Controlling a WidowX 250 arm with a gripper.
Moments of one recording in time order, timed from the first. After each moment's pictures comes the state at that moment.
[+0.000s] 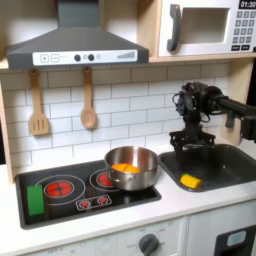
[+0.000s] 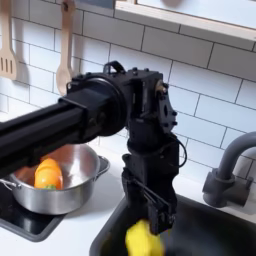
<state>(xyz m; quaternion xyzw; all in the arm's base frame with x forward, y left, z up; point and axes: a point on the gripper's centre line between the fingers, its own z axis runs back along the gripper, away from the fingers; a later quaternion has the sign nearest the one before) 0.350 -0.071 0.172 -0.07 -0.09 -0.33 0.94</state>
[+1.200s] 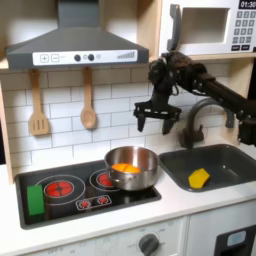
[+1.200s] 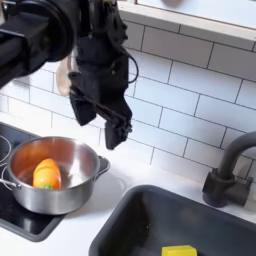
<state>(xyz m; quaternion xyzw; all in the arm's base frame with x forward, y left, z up) 0.377 0.026 0.241 0.04 -0.16 -0.16 0.97</state>
